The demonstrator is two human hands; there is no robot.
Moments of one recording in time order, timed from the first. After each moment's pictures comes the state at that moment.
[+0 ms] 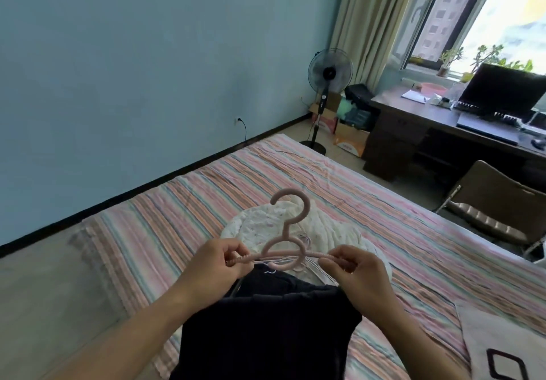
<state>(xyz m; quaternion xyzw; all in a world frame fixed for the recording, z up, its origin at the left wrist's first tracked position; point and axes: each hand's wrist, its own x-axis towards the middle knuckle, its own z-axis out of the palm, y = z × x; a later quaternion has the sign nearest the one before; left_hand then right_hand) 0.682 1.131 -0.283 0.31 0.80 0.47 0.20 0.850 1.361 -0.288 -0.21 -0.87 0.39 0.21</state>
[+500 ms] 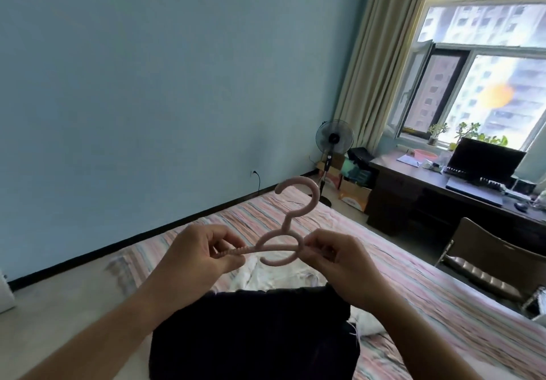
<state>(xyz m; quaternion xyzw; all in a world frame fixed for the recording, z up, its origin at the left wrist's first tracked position) 0.786 0.960 -0.104 0.34 0.80 0.49 0.03 0.904 1.203 -0.107 0.03 -0.91 0.36 0.21</state>
